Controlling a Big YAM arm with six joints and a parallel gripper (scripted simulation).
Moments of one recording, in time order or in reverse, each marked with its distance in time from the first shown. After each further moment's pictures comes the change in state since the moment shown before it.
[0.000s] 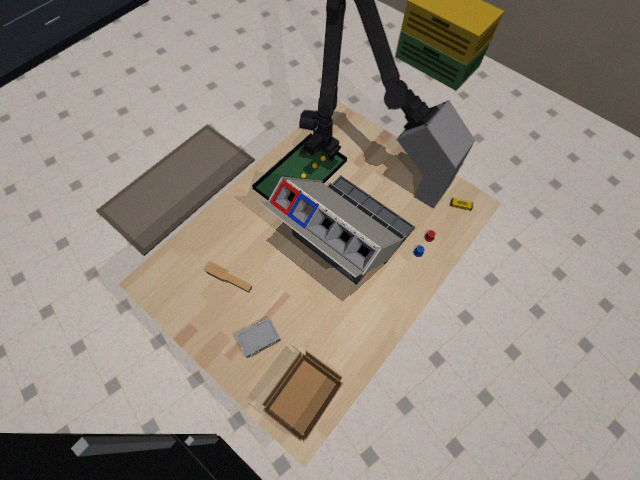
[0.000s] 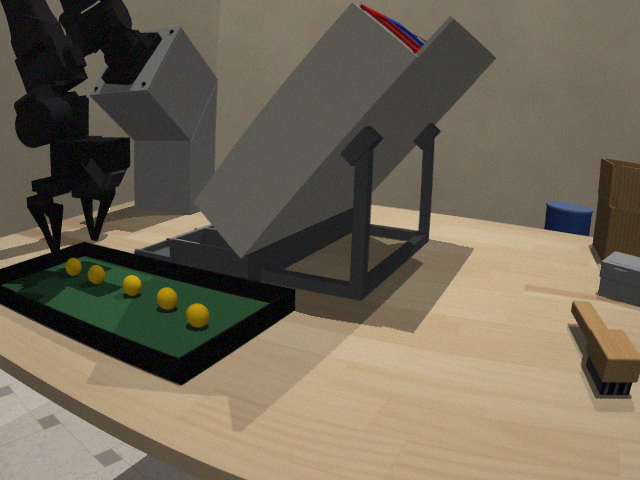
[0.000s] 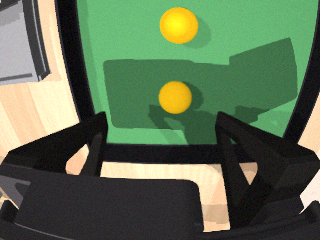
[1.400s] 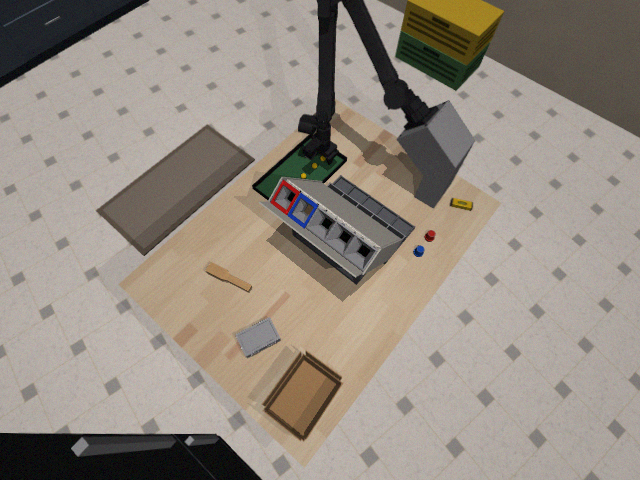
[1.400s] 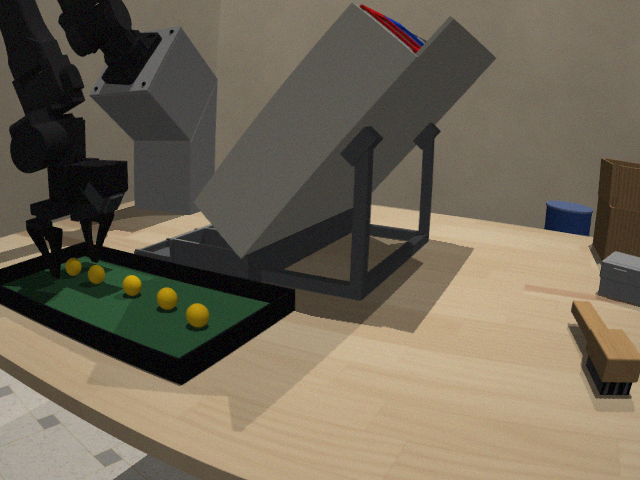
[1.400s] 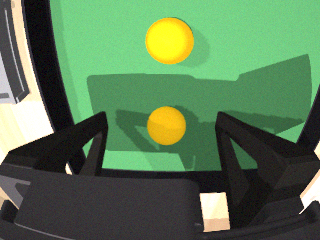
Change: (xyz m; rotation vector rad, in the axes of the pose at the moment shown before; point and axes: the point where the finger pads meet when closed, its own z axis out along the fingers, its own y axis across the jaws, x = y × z) arm -0.004 -0.007 0.029 -0.001 -0.017 -0.003
